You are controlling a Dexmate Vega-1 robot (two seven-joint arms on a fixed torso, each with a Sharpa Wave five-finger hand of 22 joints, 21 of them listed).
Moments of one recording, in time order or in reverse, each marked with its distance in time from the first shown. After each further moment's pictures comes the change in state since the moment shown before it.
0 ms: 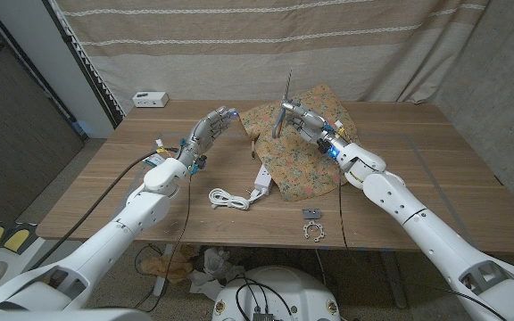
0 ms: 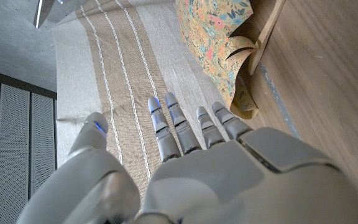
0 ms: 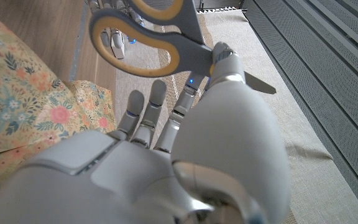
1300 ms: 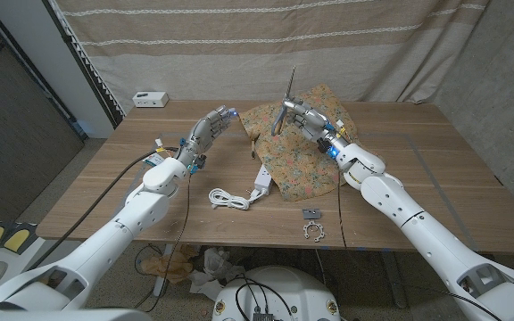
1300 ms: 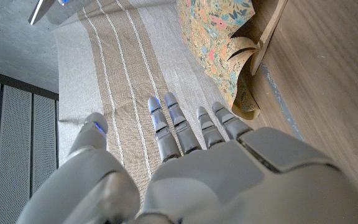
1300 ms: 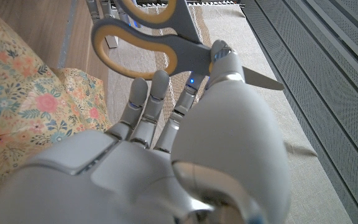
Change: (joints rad) left arm 0.000 0.005 -0.002 -0.005 -0.003 0.001 -0.010; left_hand 0.000 0.000 -0.003 0.003 0.000 0.003 -0.004 -0.008 0.000 0.003 -0.003 0.000 0.000 0.000 0.000 0.000 0.000 0.000 0.000 0.000 0.000; right arm -0.012 0.010 0.001 0.000 -0.042 0.061 -0.029; right_hand 0.014 -0.014 0.021 -0.026 -0.012 0.027 0.017 -0.011 0.009 0.005 -0.001 -0.022 0.058 0.204 -0.007 0.027 -0.234 0.231 -0.005 -0.003 -0.233
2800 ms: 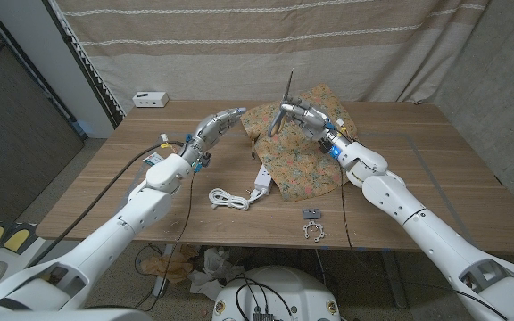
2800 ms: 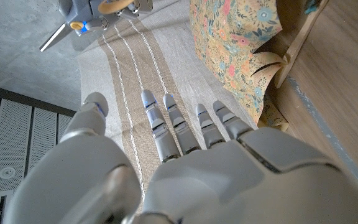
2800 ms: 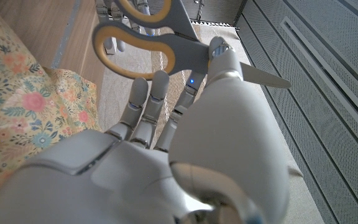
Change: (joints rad) left arm -0.021 0.009 0.031 -0.021 0.043 -0.047 -0.058; left_hand 0.191 -0.028 0.029 -0.026 0.027 0.143 -0.021 0.027 0.012 -0.070 -0.019 -0.019 0.054 0.021 -0.004 0.005 0.011 -0.008 0.029 0.004 0.000; right arm 0.027 -0.021 -0.019 0.031 -0.053 0.055 0.087; right_hand 0.026 0.001 -0.004 -0.004 -0.018 0.015 0.006 -0.005 0.004 0.002 -0.002 -0.001 0.020 -0.017 0.002 -0.013 0.009 -0.013 0.005 -0.004 -0.063
